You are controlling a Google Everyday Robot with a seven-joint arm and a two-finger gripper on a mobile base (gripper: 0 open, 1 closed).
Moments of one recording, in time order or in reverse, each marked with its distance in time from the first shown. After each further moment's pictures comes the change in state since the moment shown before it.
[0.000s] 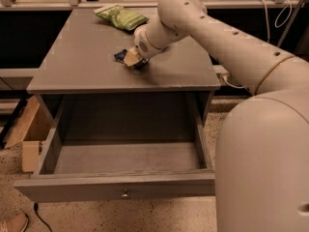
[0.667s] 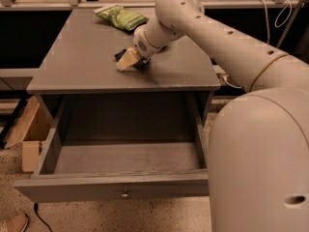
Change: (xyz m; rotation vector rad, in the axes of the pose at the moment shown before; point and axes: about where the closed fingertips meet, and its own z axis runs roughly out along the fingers) arm -0.002 -0.006 0.010 0.013 0.017 0.008
